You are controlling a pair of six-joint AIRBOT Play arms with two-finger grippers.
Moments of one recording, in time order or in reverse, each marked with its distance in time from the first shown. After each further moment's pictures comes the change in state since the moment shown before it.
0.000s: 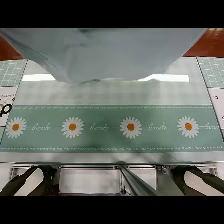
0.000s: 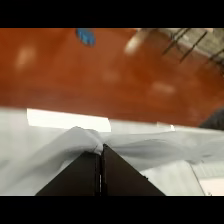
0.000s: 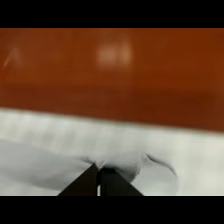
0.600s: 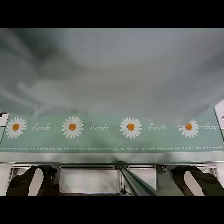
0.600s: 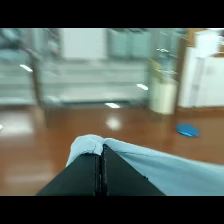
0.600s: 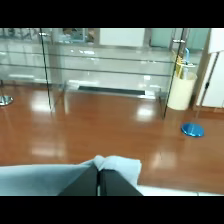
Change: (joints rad) left arm -0.021 0.395 0.339 0.504 -0.090 -0.132; right arm 0.000 0.427 0.064 -0.208 0.143 0.069
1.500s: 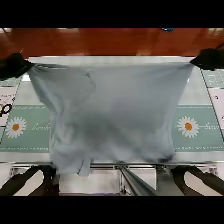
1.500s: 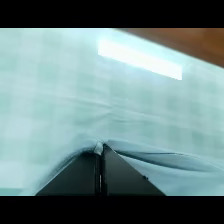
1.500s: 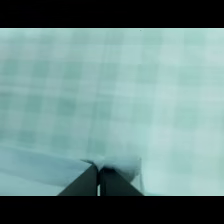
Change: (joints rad) left arm -0.173 -0.482 -0.762 -0.097 0.346 0.006; right arm 0.057 -0.453 -0.655 0.097 -0.258 -0.123
